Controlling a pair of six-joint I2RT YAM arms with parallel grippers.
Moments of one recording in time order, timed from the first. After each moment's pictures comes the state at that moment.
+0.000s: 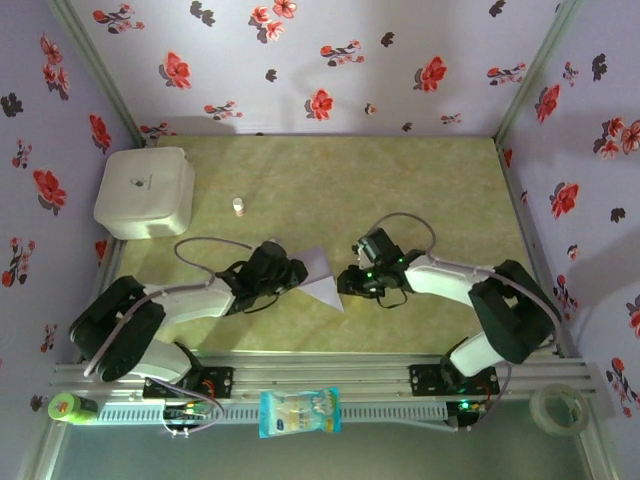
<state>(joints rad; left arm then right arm) -0.80 1.41 0.55 0.12 0.00 -1.12 0.67 1.52 0.70 -0.25 -0.42 0.71</state>
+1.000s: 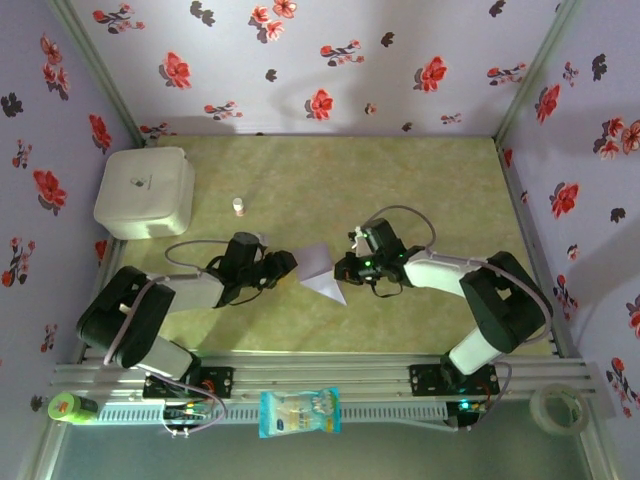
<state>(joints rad) -0.56 1.50 0.47 0.34 0.36 -1.11 0.61 1.56 0.69 -0.03 -0.55 0.73</state>
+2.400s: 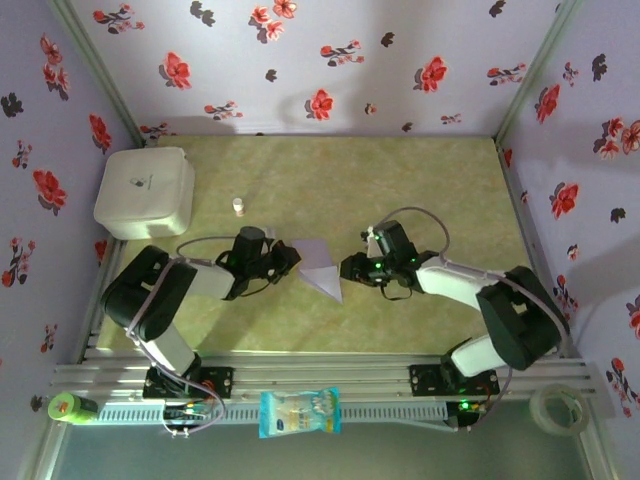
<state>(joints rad) -0.57 1.66 0.53 0.53 0.38 -1.20 0.57 1.43 0.63 -0.09 -0.46 0.71</state>
